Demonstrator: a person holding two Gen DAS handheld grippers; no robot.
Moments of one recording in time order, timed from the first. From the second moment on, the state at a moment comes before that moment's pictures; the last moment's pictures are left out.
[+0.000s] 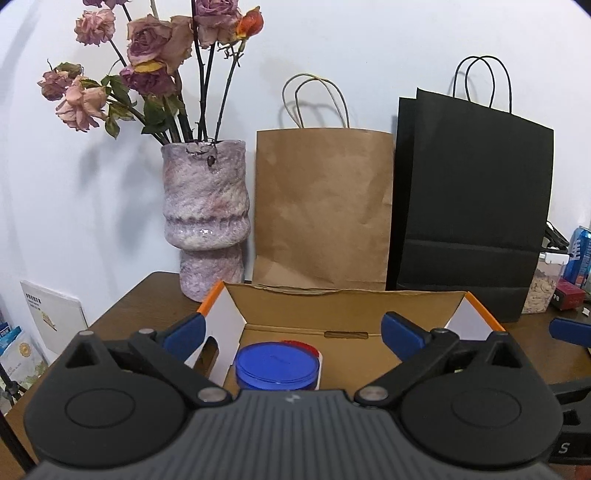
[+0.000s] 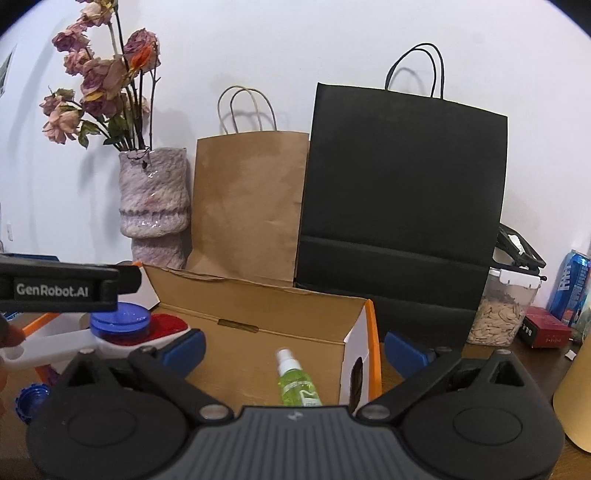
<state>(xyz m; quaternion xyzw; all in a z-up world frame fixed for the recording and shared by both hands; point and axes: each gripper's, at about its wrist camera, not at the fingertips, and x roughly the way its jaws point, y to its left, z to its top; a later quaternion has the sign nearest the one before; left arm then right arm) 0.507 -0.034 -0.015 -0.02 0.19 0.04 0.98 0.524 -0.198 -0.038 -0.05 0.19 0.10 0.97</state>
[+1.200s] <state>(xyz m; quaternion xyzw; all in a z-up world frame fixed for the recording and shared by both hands) 0.415 -0.034 -0.008 -0.03 0.19 0.04 0.98 0.434 -0.205 -0.034 -0.04 0.19 0.10 0.98</state>
